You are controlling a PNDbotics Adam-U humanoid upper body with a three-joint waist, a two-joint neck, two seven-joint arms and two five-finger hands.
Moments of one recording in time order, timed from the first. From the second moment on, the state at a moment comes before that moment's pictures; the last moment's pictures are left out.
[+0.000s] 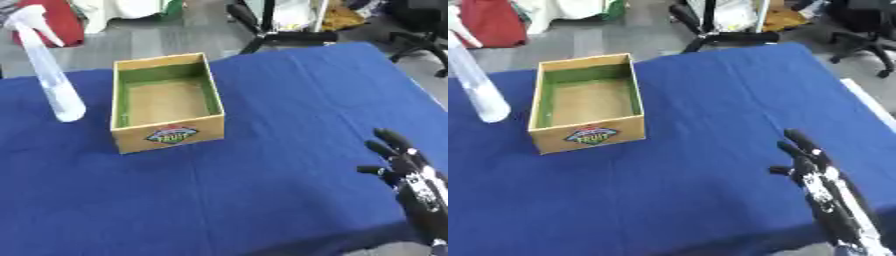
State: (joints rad) left arm -0.67 0.92 0.12 -1.68 -0.35 0.09 0.18; right arm 0.10 -0.12 -0.06 -1.92 -0.12 -0.19 0.34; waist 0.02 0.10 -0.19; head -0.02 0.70
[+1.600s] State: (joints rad) left arm -1.02 0.75 0.01 -0.77 -0.86 0.10 -0.30; right arm 0.08 -0.13 -0.05 -1.92 -0.13 -0.18 0.36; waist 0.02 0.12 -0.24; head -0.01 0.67
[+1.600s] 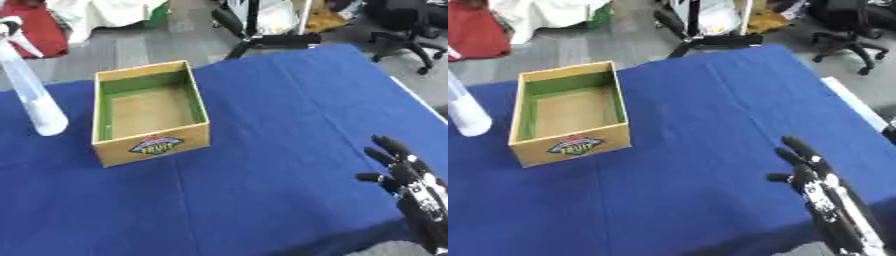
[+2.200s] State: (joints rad) left arm -1.03 0.74 0.01 -0.72 -0.85 -0.12 -0.23; right arm 0.08 -0.13 -0.05 -1.92 -0.13 -0.18 0.36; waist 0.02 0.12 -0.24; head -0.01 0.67
